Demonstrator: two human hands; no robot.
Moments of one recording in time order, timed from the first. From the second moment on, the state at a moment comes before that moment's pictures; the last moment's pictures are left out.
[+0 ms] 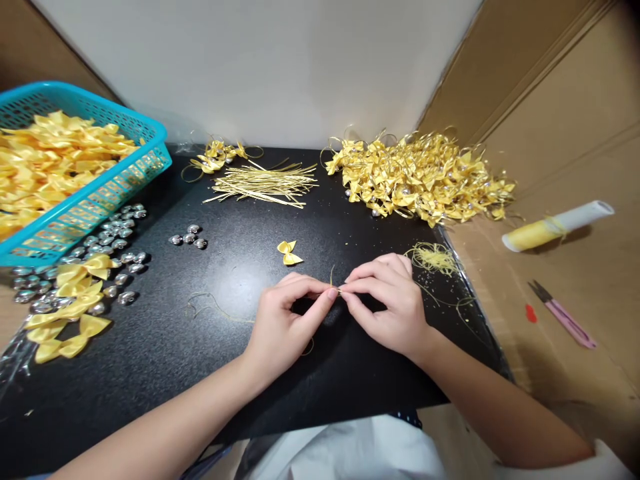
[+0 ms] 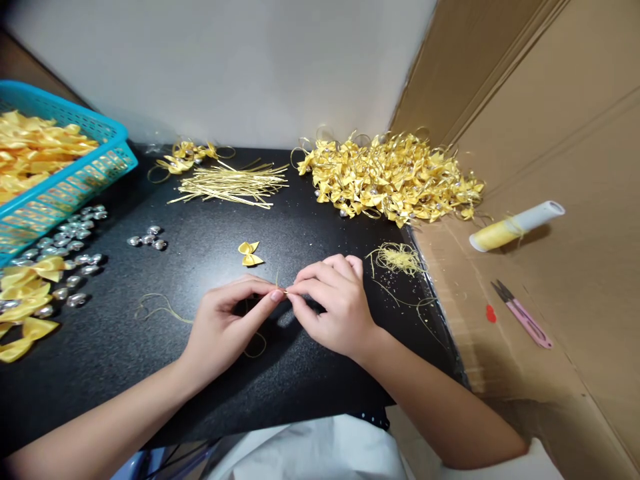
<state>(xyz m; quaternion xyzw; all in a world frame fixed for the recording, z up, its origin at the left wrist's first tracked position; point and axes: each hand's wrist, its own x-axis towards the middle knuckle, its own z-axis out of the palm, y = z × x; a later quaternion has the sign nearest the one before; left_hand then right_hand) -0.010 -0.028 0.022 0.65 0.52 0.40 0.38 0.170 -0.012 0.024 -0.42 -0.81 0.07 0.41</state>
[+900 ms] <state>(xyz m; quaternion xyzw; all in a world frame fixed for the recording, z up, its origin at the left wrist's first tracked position) -0.014 -0.023 0.025 0.70 0.44 0.31 0.46 0.170 -0.014 0.027 -0.42 -0.82 0.10 0.37</state>
